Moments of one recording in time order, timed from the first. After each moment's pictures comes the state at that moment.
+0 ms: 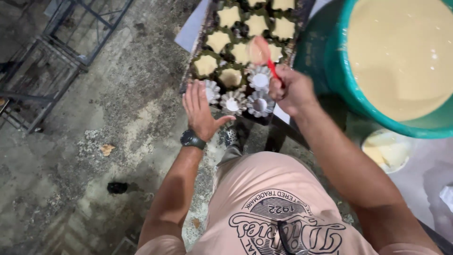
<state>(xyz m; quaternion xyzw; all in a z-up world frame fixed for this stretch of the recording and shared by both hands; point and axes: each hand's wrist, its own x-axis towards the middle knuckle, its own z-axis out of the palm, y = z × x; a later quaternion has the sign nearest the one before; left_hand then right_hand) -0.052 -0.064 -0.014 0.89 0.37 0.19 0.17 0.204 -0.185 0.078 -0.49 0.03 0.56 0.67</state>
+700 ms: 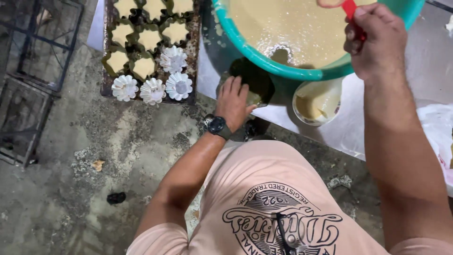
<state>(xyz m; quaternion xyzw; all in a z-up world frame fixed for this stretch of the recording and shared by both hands) 0.138 -0.295 0.039 0.96 0.12 0.11 0.21 0.422 -0.499 0.145 -0.58 -0.13 0.27 0.76</state>
